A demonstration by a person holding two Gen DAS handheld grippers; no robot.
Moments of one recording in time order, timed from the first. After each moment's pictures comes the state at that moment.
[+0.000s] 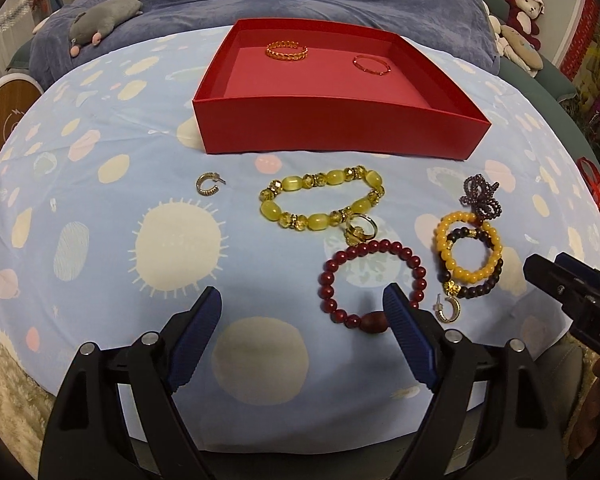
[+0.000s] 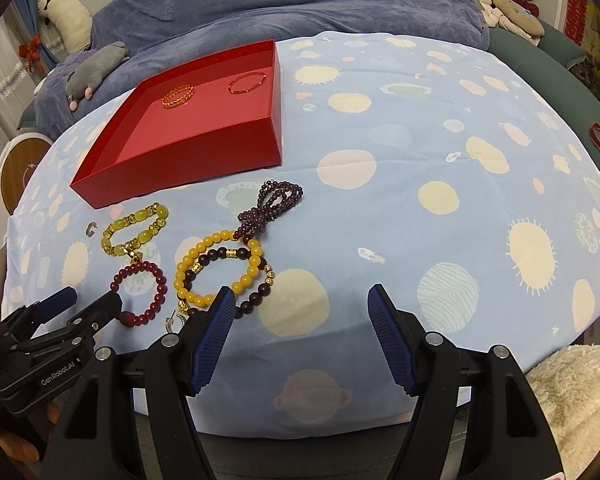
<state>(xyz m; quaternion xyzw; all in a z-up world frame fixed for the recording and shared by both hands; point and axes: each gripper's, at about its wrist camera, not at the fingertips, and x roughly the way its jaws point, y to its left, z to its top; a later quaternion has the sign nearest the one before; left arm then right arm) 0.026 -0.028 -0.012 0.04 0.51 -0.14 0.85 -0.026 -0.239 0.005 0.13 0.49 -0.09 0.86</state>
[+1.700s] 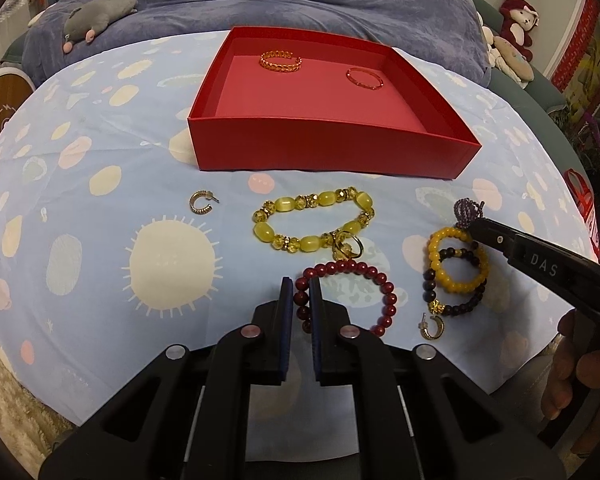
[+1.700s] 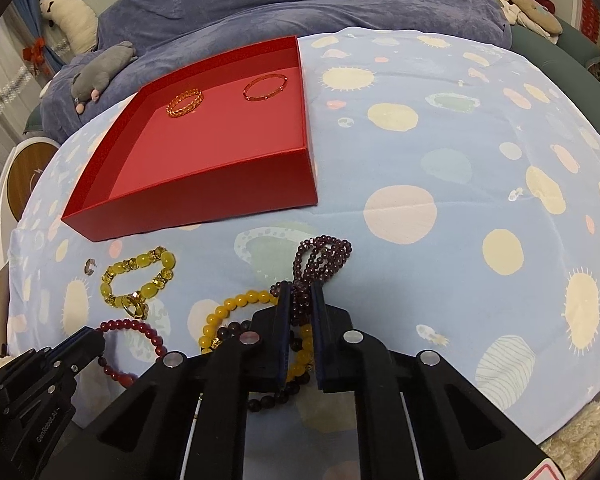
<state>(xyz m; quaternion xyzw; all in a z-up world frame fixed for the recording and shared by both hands) 0.035 -0.027 0.001 0.02 0.50 -0.17 0.85 0.031 -0.236 -0.005 0.14 0.49 -0.07 0.86</state>
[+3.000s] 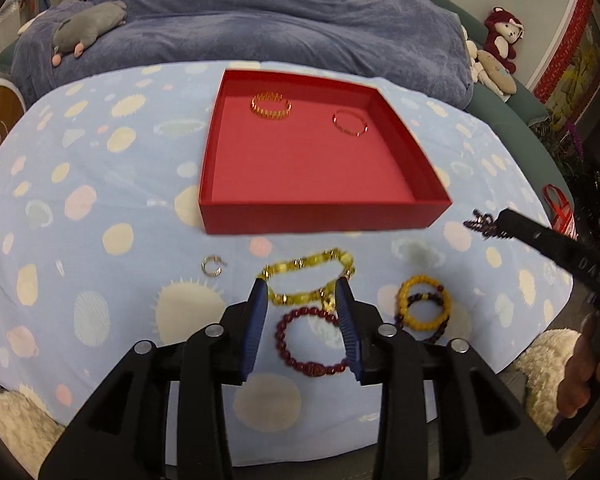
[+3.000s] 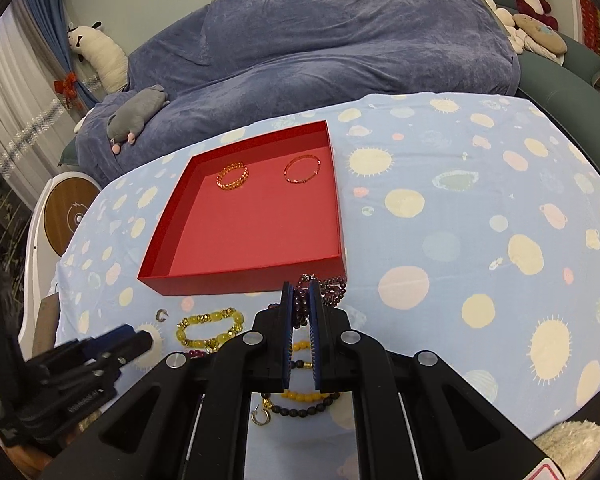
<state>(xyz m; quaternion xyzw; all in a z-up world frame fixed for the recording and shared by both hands) 0.058 -0.018 0.039 0.00 0.50 -0.20 0.85 0.024 -0.241 0.073 0.17 0.43 -0.03 0.89</state>
